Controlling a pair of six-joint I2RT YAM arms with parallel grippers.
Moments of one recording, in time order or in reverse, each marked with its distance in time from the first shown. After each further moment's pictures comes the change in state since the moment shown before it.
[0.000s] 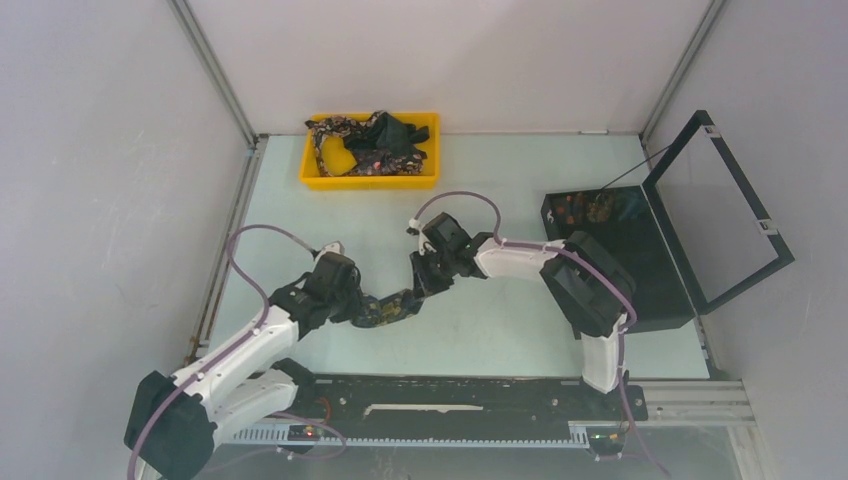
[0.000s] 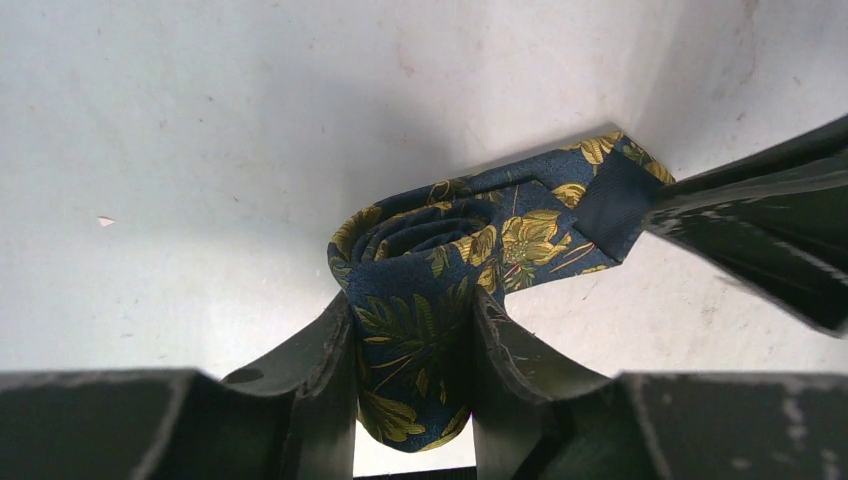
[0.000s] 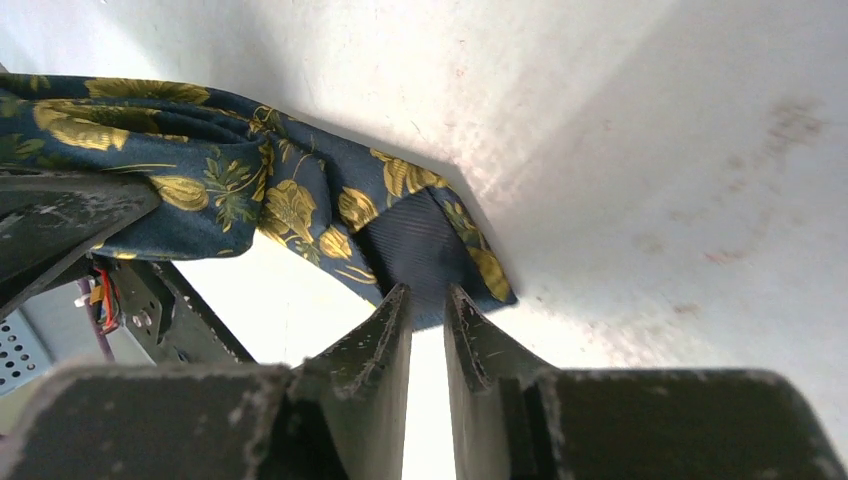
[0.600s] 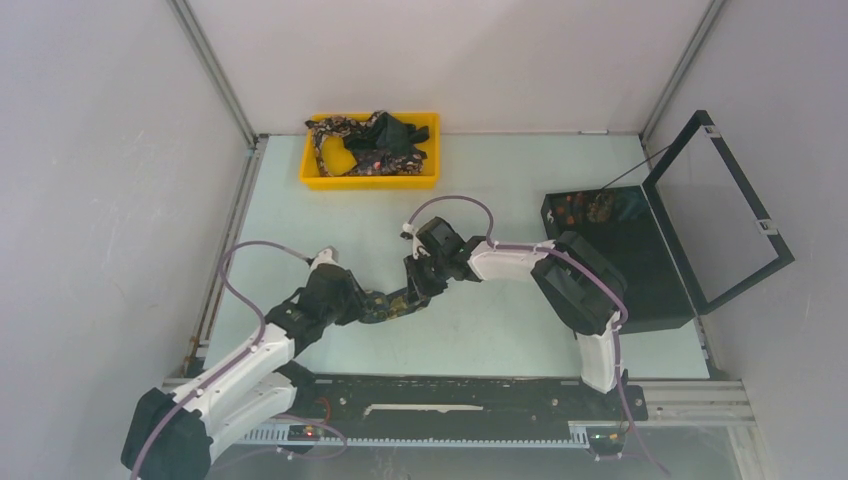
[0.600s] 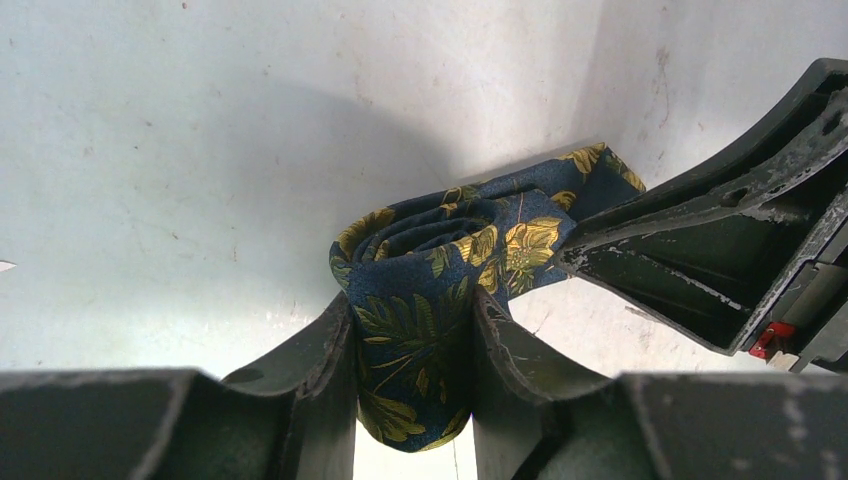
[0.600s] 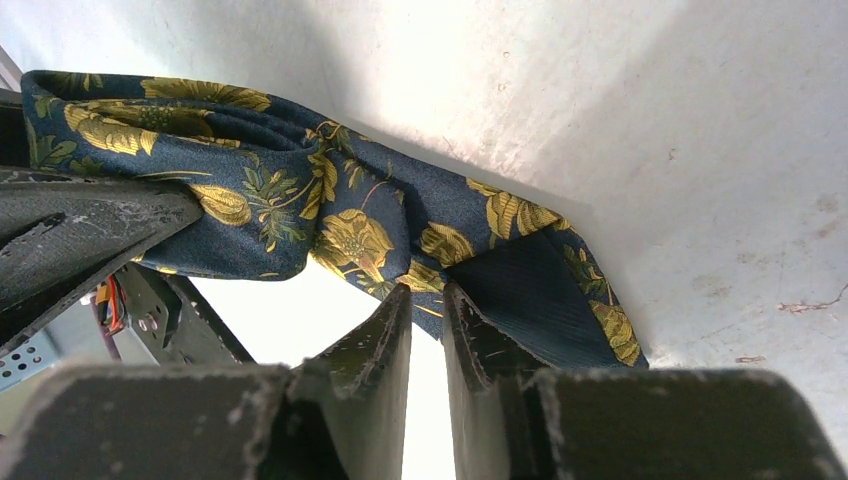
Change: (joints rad) left arm 0.019 -0.098 -0.153 0.209 0.029 -0.082; right arm 0.016 0.023 0.010 0.020 -0.009 0.014
